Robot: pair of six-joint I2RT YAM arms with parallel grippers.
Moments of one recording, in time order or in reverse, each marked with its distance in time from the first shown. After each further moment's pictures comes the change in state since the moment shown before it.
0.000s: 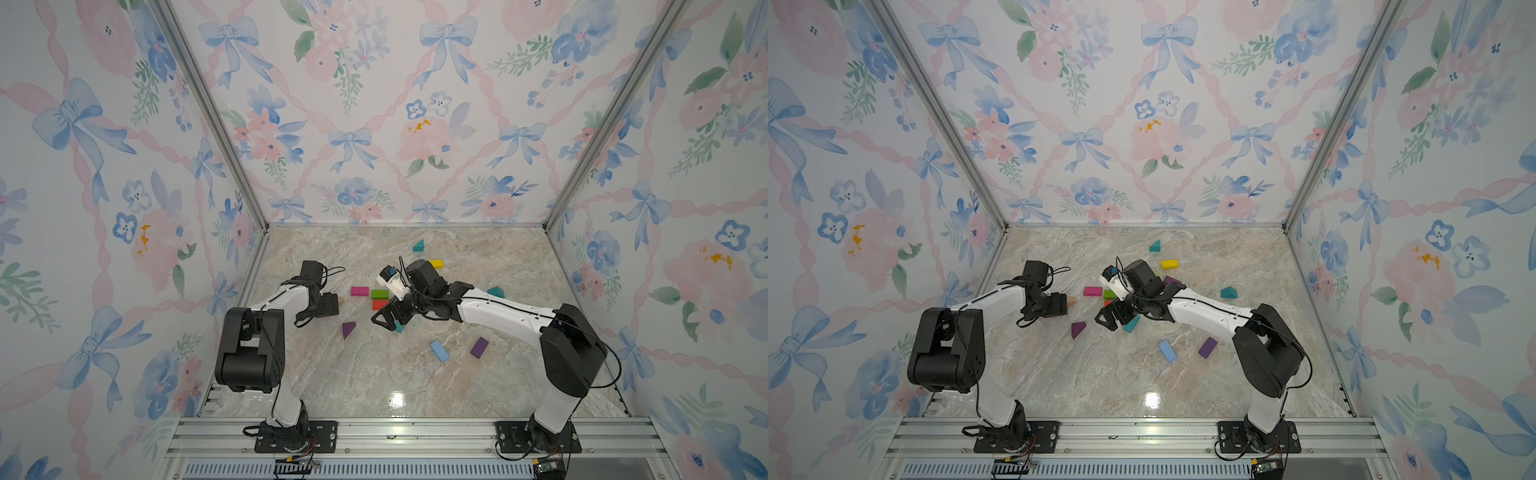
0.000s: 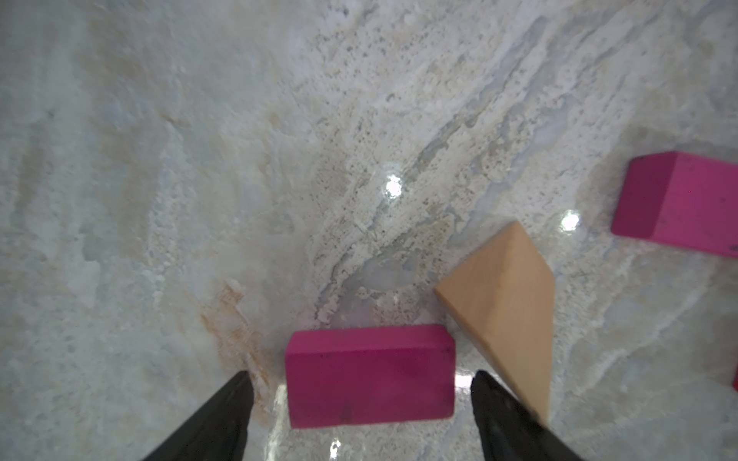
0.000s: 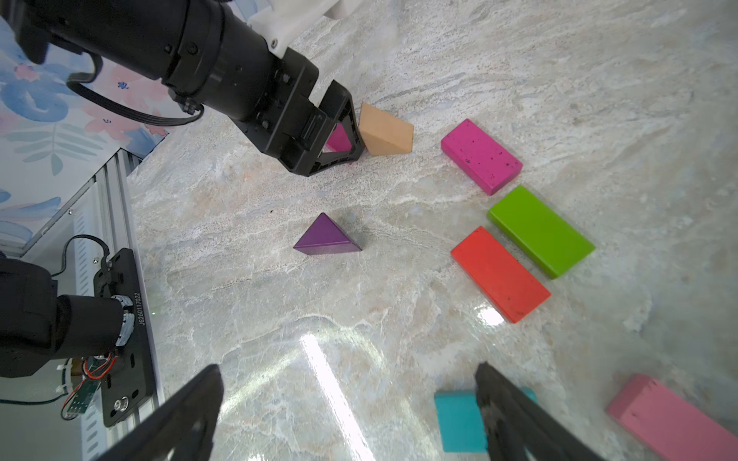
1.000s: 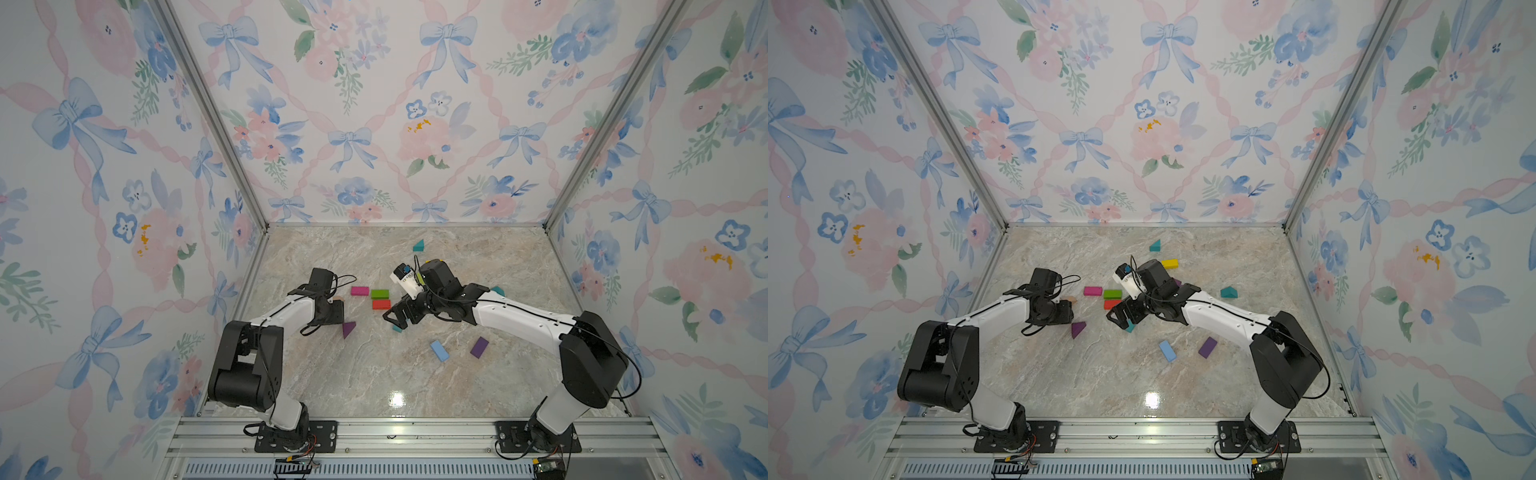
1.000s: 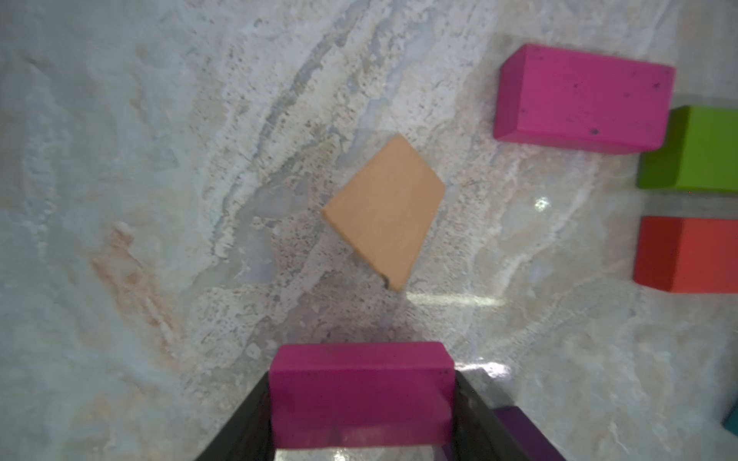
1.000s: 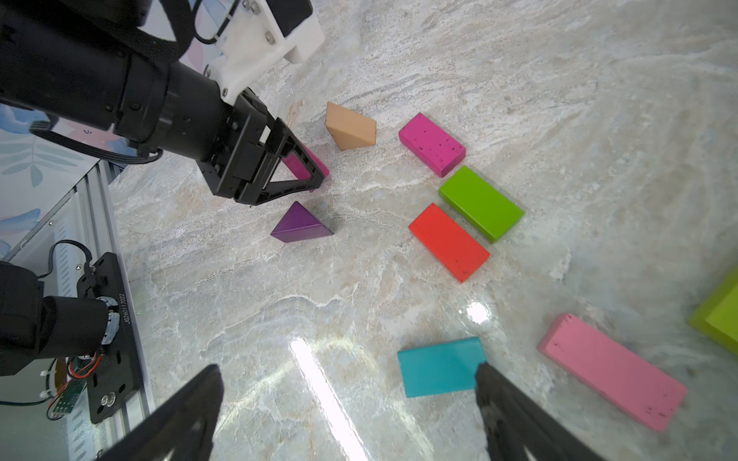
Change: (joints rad) left arm -0.117 -0.131 -0.111 0.035 0.048 -0.021; right arm -0.054 -0.108 -0.108 0.005 0.035 0.000
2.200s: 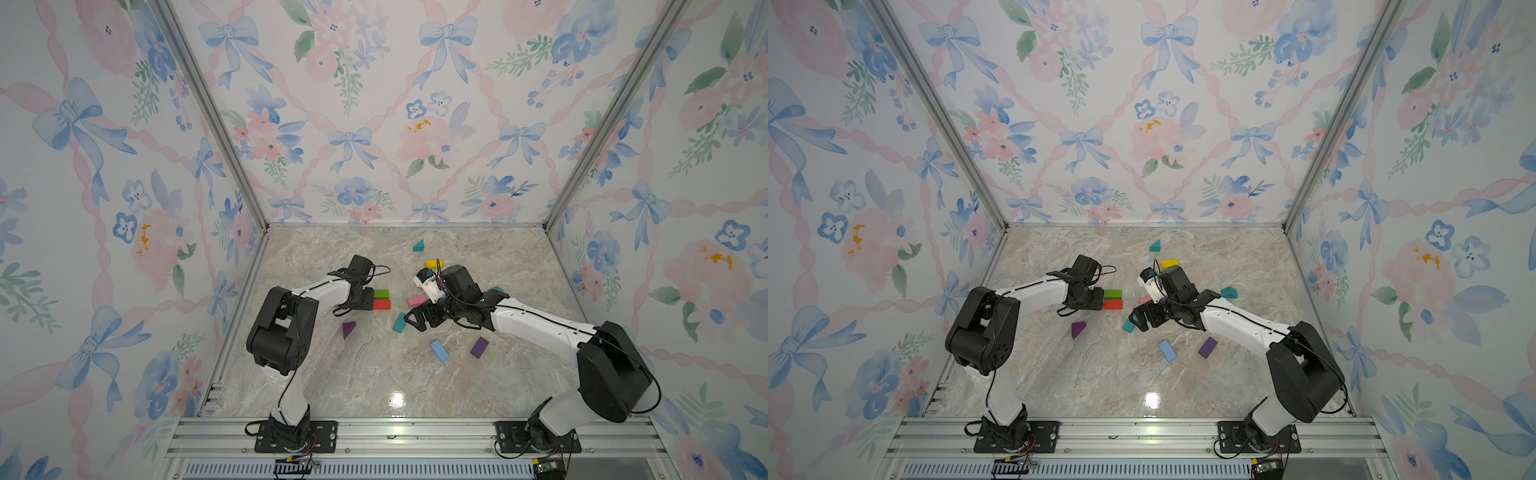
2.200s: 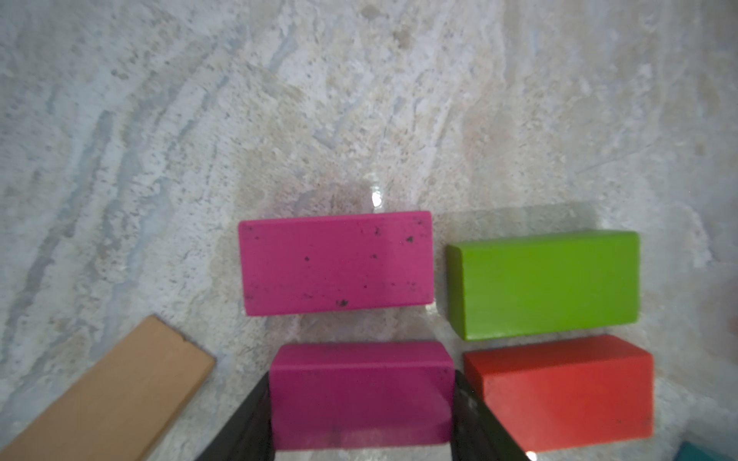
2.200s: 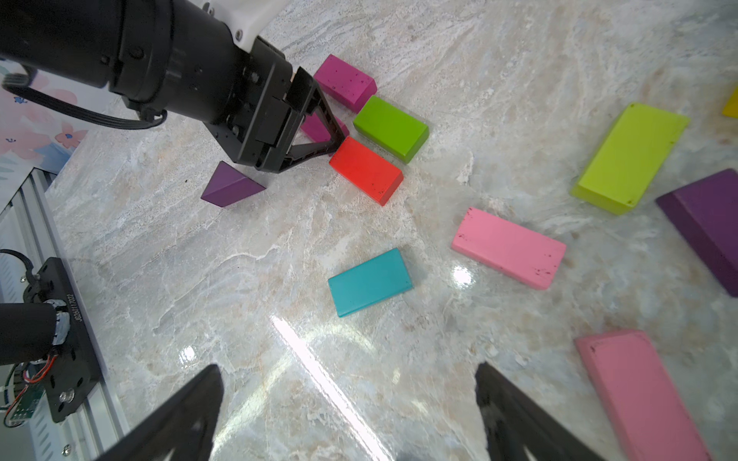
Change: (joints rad) left arm -0.203 0.309 0.296 0.010 -0.089 -0.062; right arm -0.085 -0.111 -0.154 -0.030 0.045 0.026
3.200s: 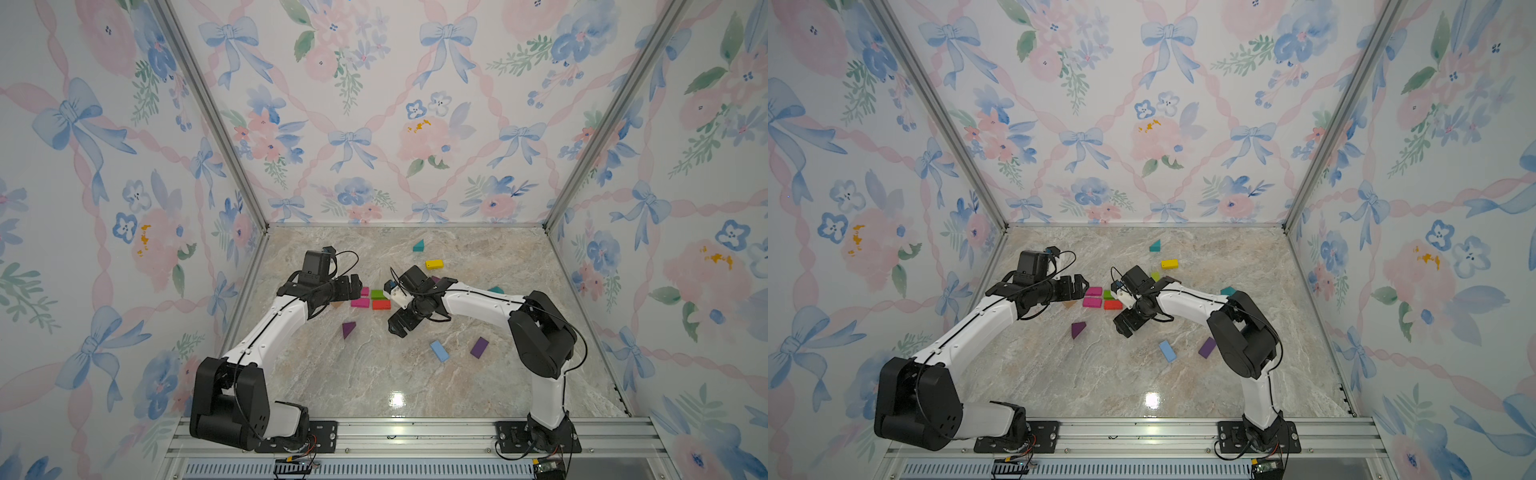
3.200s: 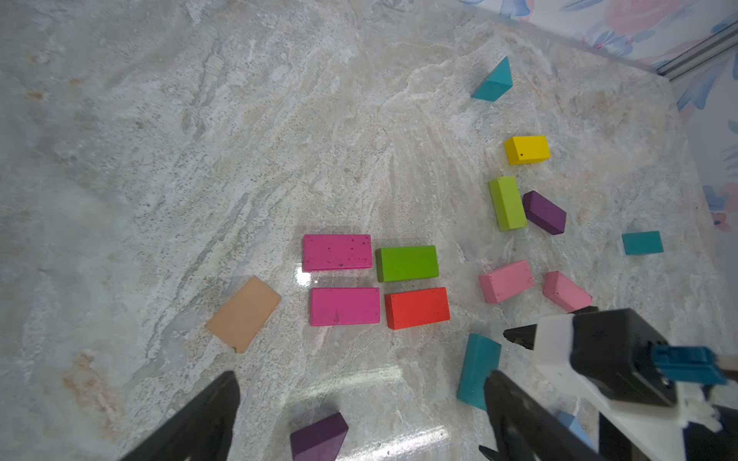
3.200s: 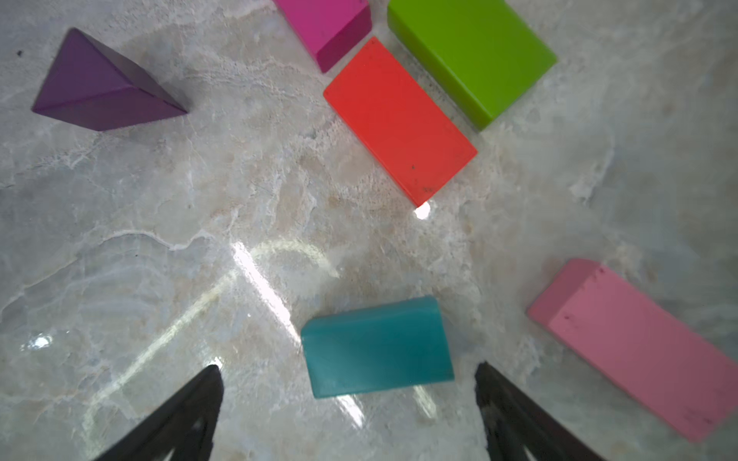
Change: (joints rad) left arm 0.196 -0.501 -0.189 0.028 0.279 0.012; right arm 0.121 0.443 0.404 -0.286 0.129 -0.193
